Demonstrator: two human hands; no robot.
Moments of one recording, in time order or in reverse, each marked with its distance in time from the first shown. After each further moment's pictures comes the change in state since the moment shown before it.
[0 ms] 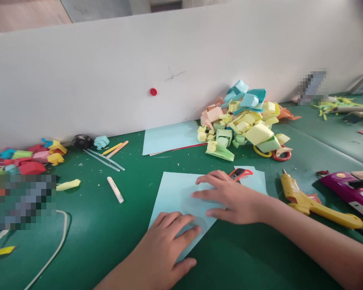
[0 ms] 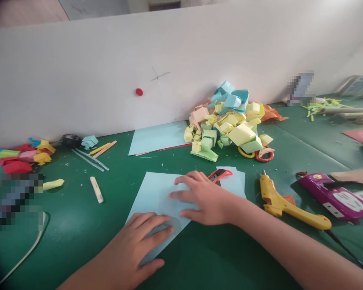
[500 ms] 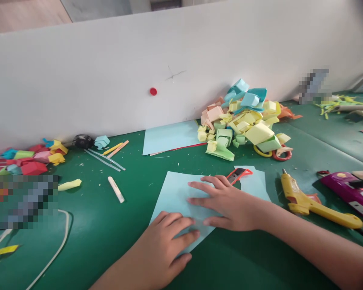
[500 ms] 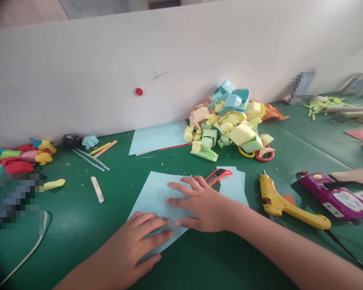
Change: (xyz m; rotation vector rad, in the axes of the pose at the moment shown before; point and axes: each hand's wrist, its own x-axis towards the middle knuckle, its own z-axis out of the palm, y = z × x) left_hand -0.003 -0.011 0.001 -0.011 0.102 0.098; right_hand 0.000 -0.002 0.011 -0.190 -0.030 -0.021
